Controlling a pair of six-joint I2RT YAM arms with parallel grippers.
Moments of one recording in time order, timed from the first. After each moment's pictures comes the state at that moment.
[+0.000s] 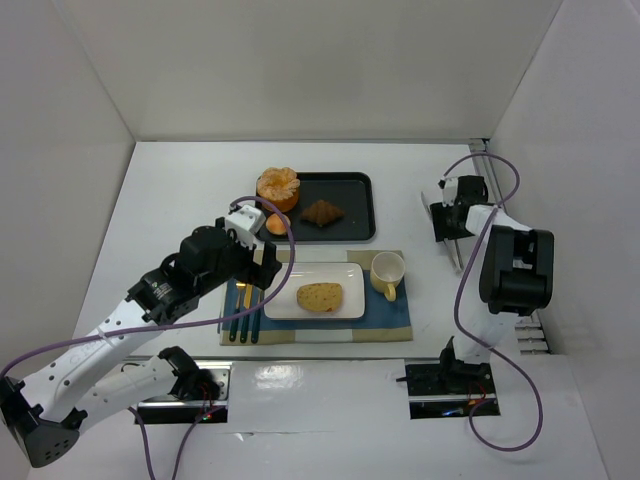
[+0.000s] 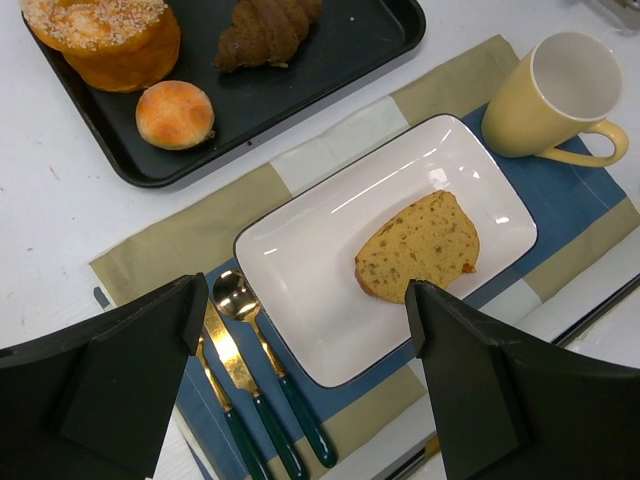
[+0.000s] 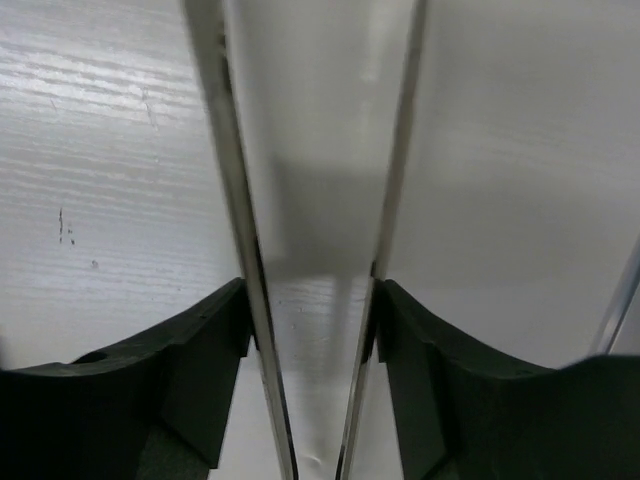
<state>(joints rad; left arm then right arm) -0.69 0.84 0.84 -0.46 -0.08 -0.16 -0.15 1.74 1.03 -0.29 -0.04 -0.27</state>
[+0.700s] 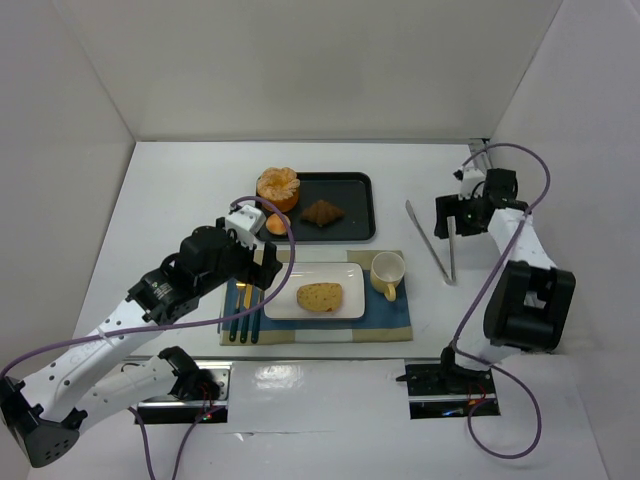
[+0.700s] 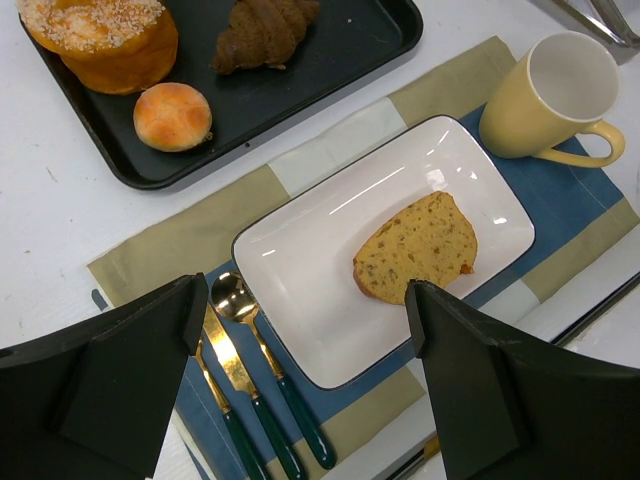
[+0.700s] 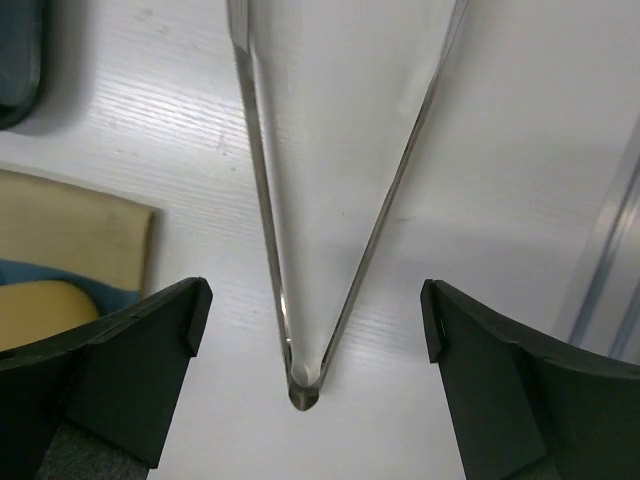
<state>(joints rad) -0.69 0.84 0.84 -0.46 -0.08 -0.16 -0.25 1.53 1.07 -0.53 -0.30 -0.33</state>
